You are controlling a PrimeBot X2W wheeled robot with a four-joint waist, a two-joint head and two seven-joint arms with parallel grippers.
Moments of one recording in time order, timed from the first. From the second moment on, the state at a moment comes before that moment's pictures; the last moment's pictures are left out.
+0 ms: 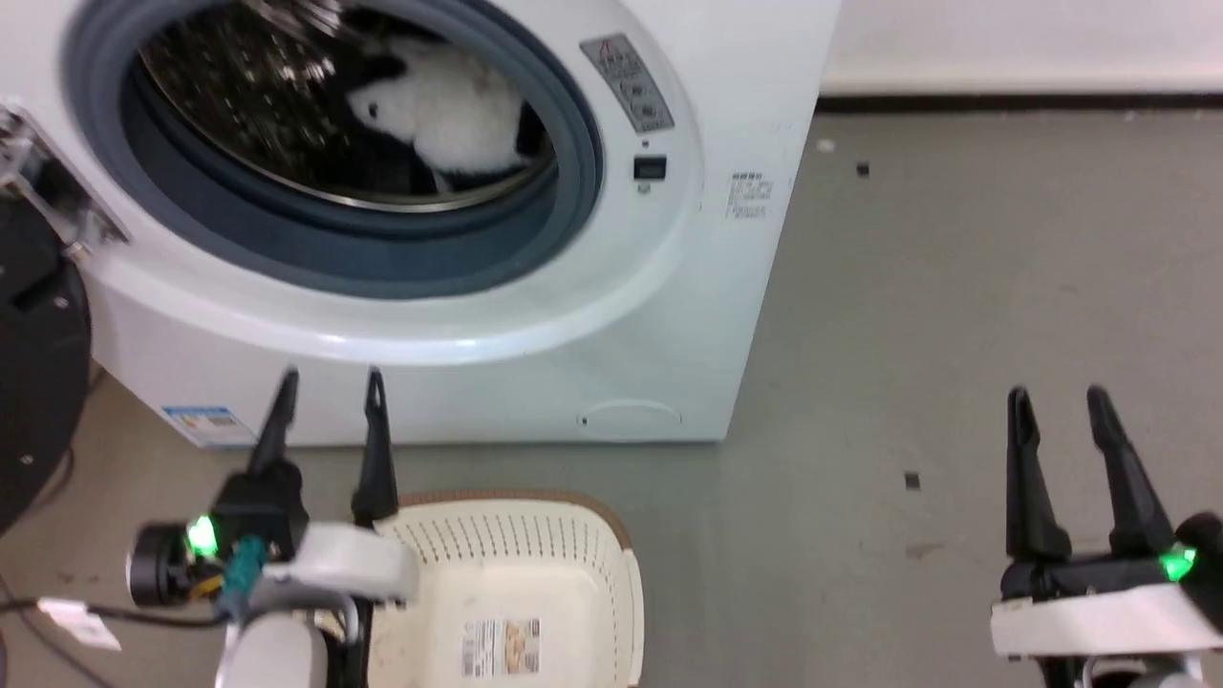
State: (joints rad) left arm -0.20 0.07 0.03 0.19 -0.02 0.02 -0.26; right arm -0.03 -0.05 -0.06 -0.06 0.24 0.13 -0.26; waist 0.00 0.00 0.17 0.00
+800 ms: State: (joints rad) left arm 0.01 0.07 0.02 0.19 -0.04 0.01 -0.25; right arm 0.10 -0.05 -0.06 -0.01 0.22 0.13 -0.25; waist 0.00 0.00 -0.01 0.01
